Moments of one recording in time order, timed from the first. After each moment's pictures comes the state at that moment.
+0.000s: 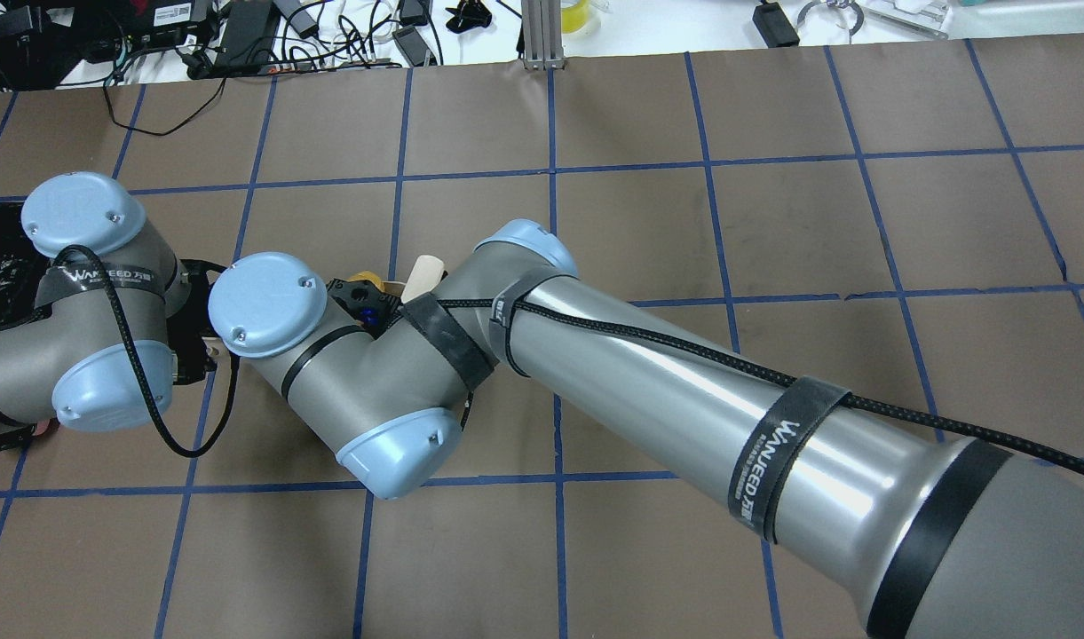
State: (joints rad) left arm -1.29 -1.62 -2.16 -0.84 1.78 1.81; right arm 2.37 -1.06 1.52 -2.10 -1.54 1.11
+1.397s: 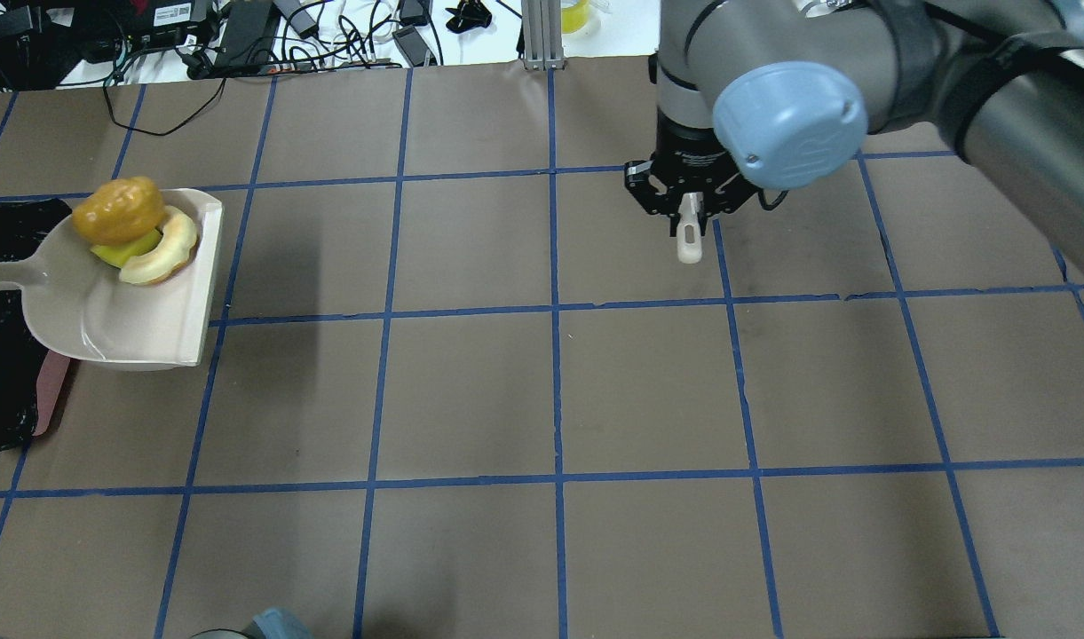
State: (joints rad) left arm -0.81 -1.71 -1.62 -1.36 1.56 2.22; right arm 1.70 -1.32 1.54 -1.73 -1.64 0.23
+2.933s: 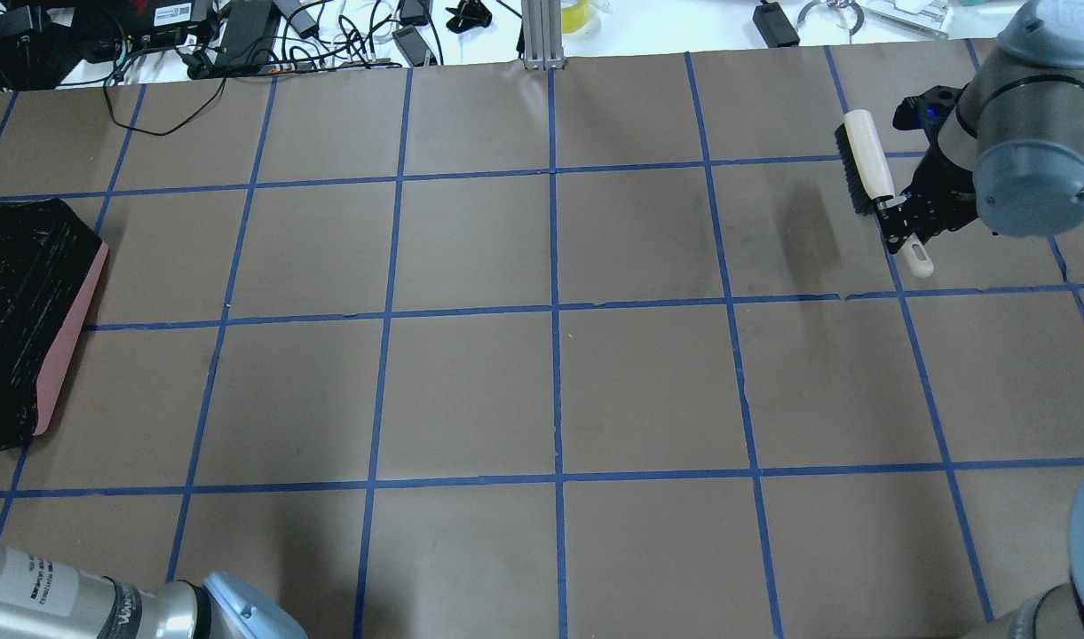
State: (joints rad) left arm -0.53 -2.13 -1.08 -1.12 1.71 2.66; right arm 1.24 -1.26 1.79 -2.10 -1.63 -0.37
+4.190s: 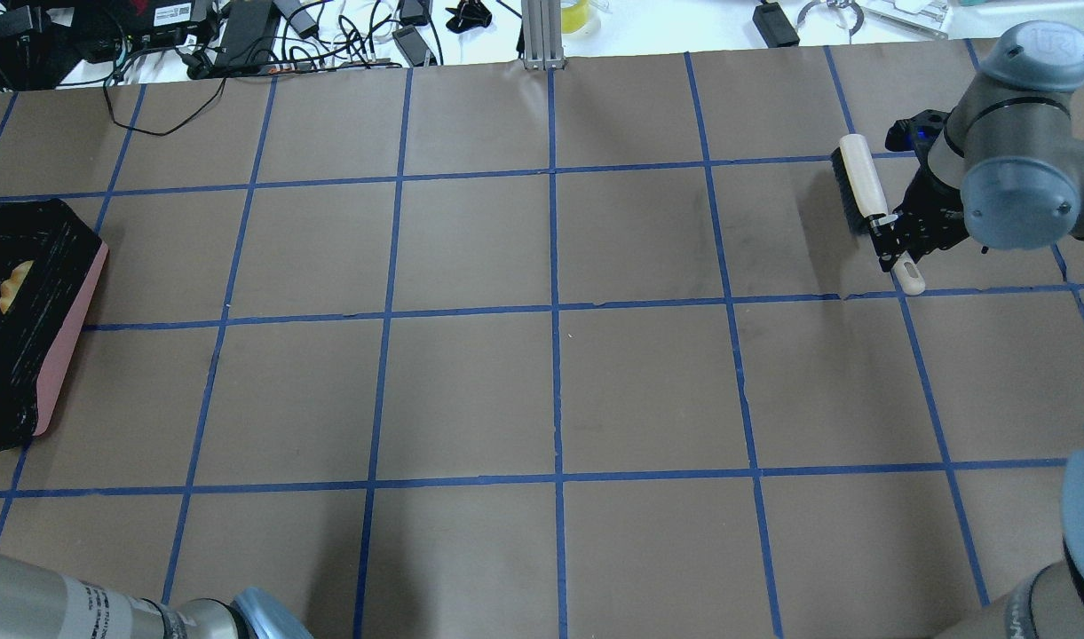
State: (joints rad) left arm -0.70 -1.93 -1.49 -0.37 1.89 2.74; right arm 1.23 -1.23 1.81 -2.11 -1.64 -0.36
